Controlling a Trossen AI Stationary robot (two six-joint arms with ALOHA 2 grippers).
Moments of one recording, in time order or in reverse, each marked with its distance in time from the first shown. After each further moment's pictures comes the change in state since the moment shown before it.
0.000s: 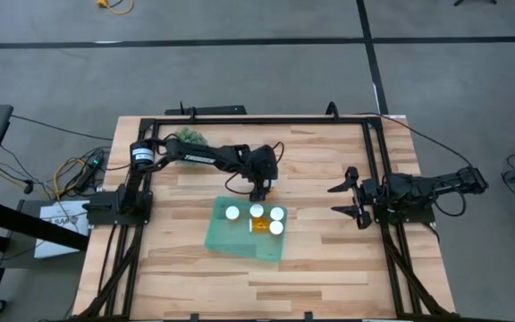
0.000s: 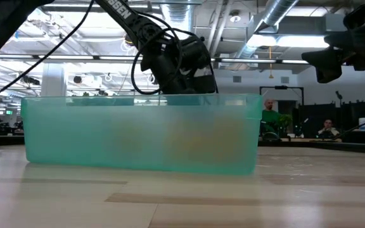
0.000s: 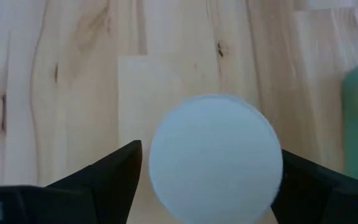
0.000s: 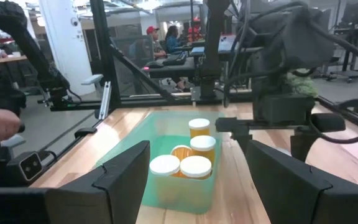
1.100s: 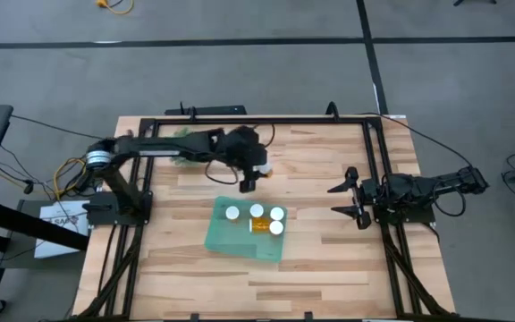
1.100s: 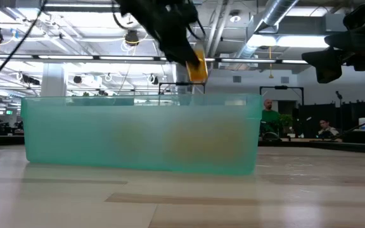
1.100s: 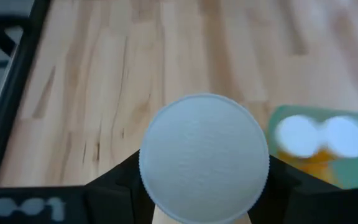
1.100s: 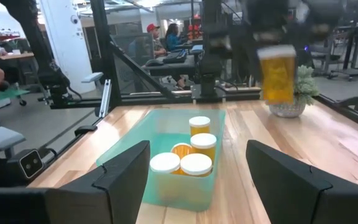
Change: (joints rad) left arm -0.017 -0.347 -0.001 -0.109 -0.009 -0.026; right arm 0.000 0.005 0.000 -0.003 -0.001 0.000
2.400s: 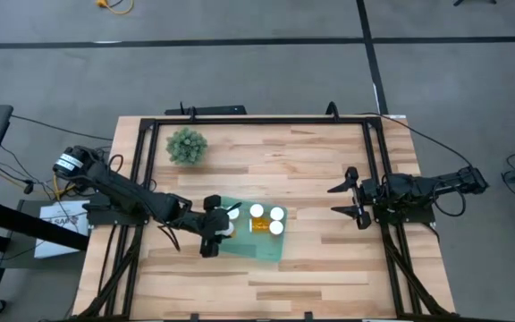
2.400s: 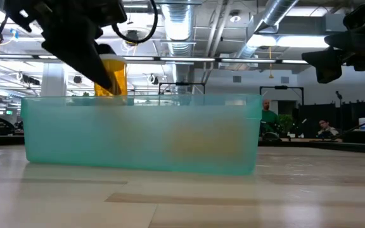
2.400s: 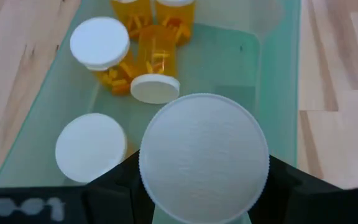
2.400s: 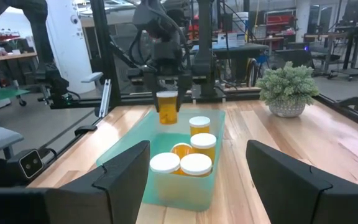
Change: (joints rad) left arm -0.586 -0.281 -0.574 0.193 -0.360 -0.557; right arm 0.000 0.000 0.000 0.001 0.000 0.000
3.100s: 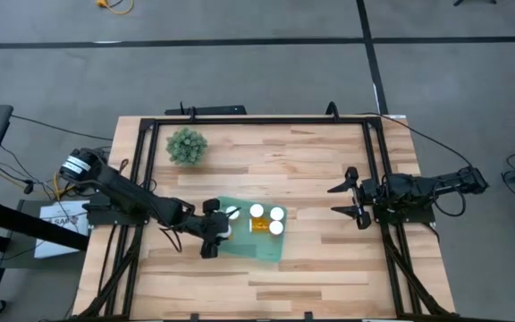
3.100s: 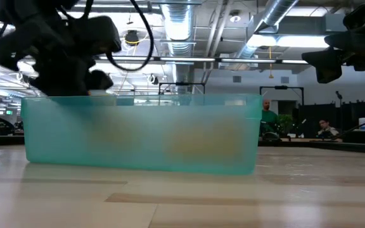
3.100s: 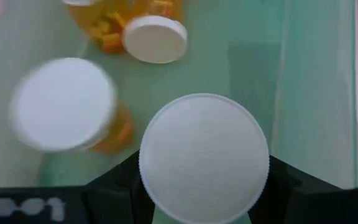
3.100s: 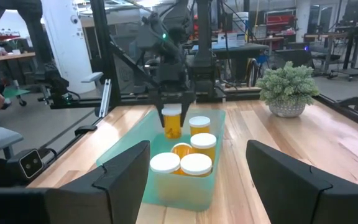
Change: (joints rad) left arm -0.003 0.067 -0.096 0.092 0.007 -0.019; right arm 0.000 0.000 0.000 0.000 0.000 0.000
